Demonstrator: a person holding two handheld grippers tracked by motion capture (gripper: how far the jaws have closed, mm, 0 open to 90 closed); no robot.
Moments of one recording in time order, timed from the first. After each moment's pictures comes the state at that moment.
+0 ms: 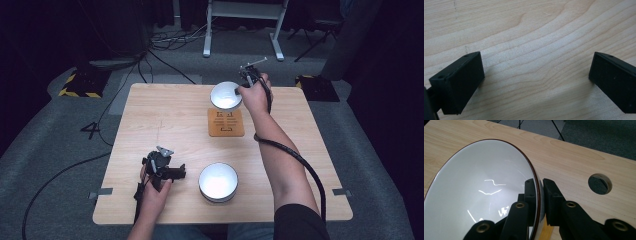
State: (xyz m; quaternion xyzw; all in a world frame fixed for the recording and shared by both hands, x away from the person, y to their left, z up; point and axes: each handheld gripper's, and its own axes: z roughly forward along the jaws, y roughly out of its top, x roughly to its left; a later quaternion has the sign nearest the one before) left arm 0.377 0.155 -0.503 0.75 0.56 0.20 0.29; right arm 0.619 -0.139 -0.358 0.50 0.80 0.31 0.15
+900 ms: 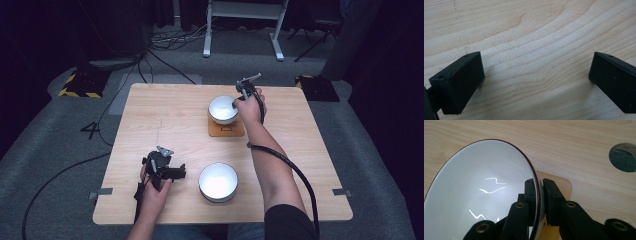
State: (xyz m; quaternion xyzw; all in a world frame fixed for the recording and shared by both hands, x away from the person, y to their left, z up) left arm 0.377 0.155 -0.503 0.75 0.56 0.19 0.29; right arm 0.626 -0.137 -0.423 0.53 0.79 0.28 0.11
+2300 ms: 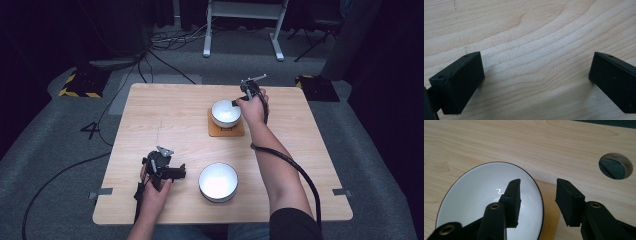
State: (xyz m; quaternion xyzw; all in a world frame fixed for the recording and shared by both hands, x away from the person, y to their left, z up) left arm 0.377 0.155 -0.503 0.75 0.56 0.19 0.29; right arm 0.622 -0.149 -0.418 0.53 0.78 0.32 0.13
